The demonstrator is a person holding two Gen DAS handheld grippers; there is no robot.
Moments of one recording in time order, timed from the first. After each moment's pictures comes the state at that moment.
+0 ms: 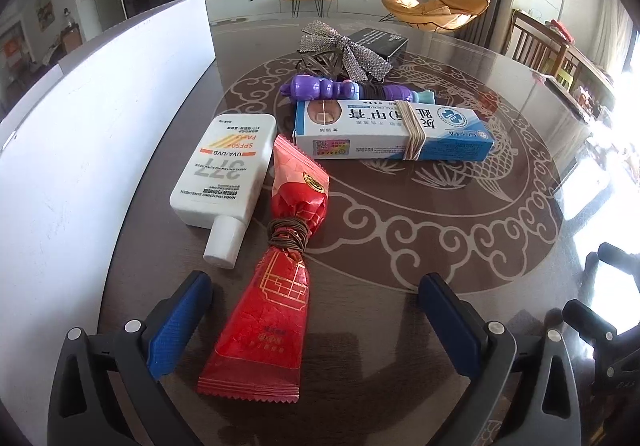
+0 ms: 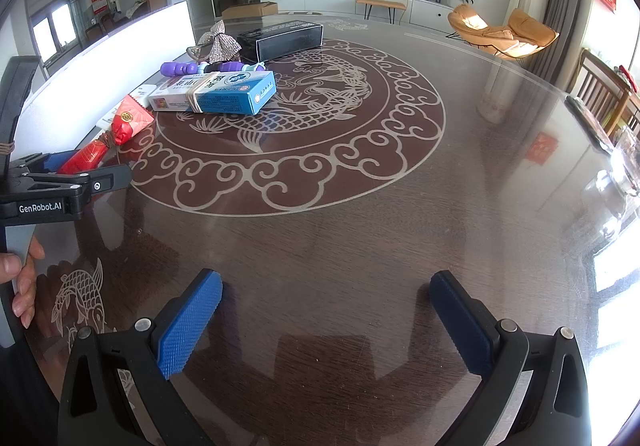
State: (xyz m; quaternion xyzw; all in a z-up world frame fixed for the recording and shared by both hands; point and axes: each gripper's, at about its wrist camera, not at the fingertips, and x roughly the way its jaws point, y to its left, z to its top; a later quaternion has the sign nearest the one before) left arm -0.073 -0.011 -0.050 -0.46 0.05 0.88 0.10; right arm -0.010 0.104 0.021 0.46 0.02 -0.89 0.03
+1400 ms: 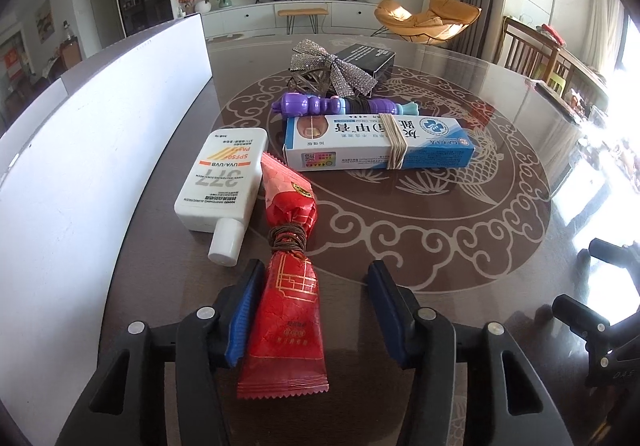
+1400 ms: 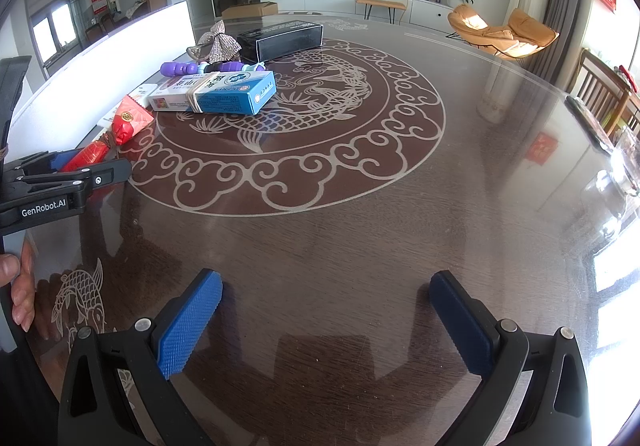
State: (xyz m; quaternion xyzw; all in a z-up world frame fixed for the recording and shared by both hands) left arm -0.062 -0.010 -0.045 -0.43 0.05 0.89 0.11; right arm -0.009 0.105 0.021 0.46 0.02 -0.89 0.03
